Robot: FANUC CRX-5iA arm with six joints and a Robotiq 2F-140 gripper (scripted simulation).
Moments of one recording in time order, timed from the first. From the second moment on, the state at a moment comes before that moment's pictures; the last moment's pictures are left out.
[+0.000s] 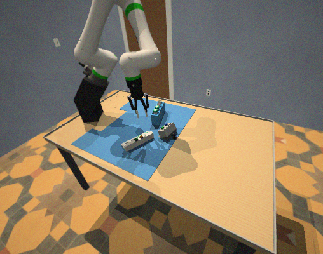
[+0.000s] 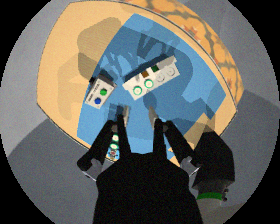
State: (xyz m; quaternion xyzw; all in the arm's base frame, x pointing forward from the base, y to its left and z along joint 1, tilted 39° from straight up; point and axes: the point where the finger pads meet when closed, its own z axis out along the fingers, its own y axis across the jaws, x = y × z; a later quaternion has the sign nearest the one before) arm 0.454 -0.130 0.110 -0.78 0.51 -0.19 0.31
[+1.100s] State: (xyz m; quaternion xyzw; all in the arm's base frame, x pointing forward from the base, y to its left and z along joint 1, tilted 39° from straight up) arm 0.466 0.012 0.165 -0.53 0.77 -0.04 0.35
